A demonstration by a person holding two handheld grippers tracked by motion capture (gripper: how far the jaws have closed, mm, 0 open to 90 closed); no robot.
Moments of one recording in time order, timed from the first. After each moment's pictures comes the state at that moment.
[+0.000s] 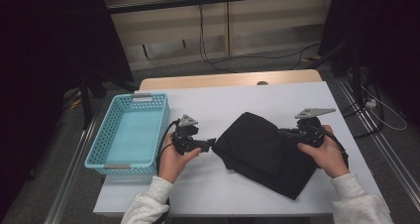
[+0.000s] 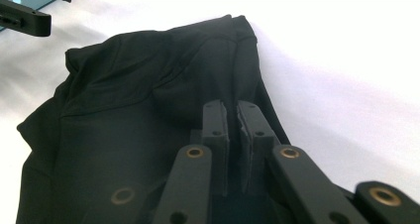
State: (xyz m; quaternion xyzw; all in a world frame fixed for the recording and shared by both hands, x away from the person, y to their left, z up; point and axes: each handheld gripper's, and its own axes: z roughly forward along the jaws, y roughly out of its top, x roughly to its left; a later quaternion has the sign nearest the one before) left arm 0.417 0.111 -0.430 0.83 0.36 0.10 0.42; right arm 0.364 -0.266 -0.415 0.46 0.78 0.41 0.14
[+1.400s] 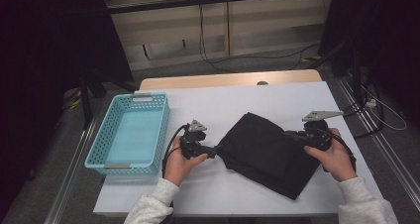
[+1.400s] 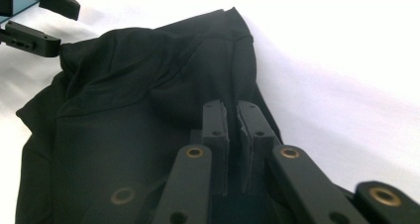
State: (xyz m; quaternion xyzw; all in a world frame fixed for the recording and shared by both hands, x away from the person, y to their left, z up) left arm 0.409 0.092 -0.444 0.85 0.34 0.10 0.40; right arm 0.352 -0.280 -0.414 0.46 0.77 0.41 0.15
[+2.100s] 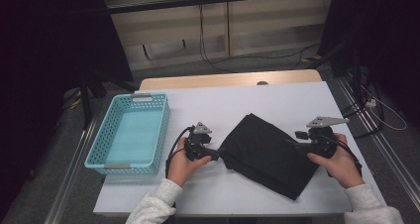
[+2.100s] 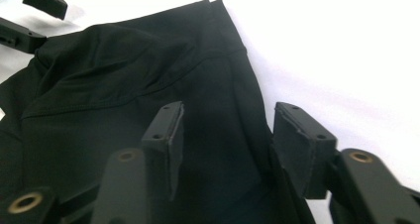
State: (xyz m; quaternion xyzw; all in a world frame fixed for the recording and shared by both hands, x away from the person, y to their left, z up) left arm 0.406 0.081 -0.453 0.86 0.31 0.07 0.39; right arm 0.339 -0.288 -0.424 0.47 0.77 0.39 0.18
